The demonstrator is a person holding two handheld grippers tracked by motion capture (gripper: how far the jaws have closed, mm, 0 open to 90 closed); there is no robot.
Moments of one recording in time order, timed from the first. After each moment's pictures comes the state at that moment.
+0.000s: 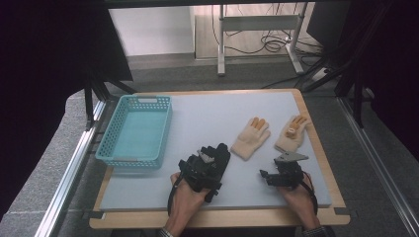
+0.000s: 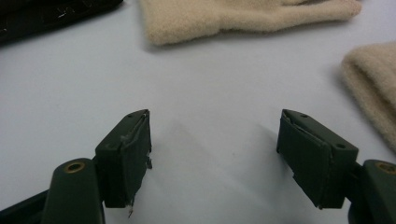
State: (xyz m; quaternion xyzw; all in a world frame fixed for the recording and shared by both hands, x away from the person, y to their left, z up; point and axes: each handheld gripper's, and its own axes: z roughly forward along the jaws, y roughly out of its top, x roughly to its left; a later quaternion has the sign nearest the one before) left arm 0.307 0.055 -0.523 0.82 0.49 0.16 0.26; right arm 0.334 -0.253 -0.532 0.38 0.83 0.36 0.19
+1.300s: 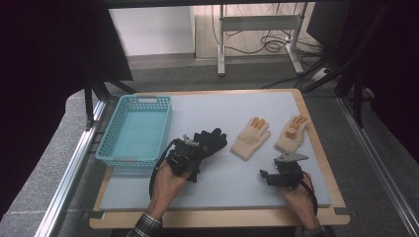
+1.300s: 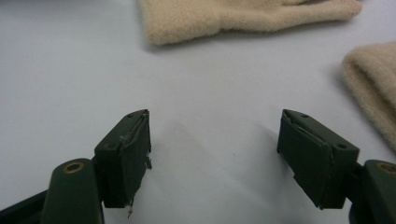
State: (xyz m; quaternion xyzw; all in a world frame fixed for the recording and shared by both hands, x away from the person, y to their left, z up) left arm 0.331 0.104 -0.471 0.84 0.45 0.13 0.29; right arm 0.334 -0.252 -0.532 0.38 0.83 0.36 0.19
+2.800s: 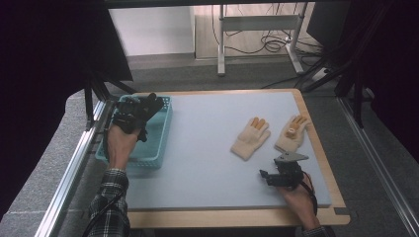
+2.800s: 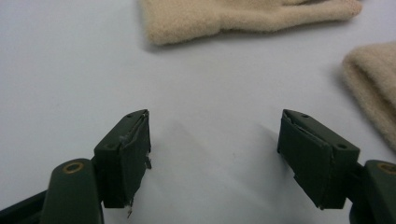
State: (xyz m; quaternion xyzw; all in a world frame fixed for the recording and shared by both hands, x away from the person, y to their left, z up) left arm 0.426 0.271 -0.441 0.73 0.62 0.19 0.20; right arm 0.334 -0.253 -0.532 0.38 0.83 0.36 0.19
